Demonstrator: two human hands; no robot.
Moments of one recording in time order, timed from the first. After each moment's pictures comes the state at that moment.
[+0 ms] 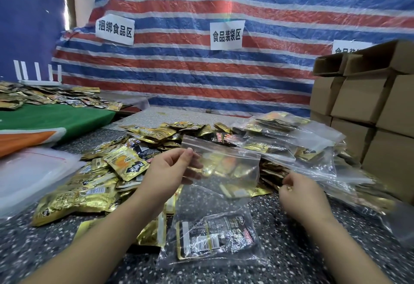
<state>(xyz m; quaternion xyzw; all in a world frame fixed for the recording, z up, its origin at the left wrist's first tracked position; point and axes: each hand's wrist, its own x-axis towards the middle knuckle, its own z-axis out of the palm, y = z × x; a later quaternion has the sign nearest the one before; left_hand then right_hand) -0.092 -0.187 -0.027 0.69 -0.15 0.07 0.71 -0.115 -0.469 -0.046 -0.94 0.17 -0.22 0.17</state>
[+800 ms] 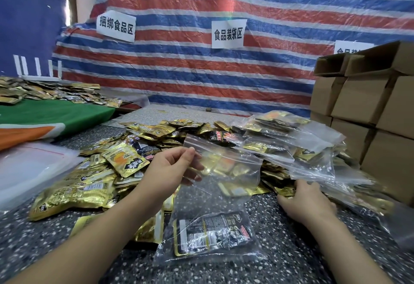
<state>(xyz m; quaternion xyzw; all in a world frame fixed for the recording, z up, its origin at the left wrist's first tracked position) -0.091 -0.190 -0.028 0.68 -0.17 0.06 0.71 -0.101 -0.488 -0.058 -0.95 0.28 -0.10 0.09</state>
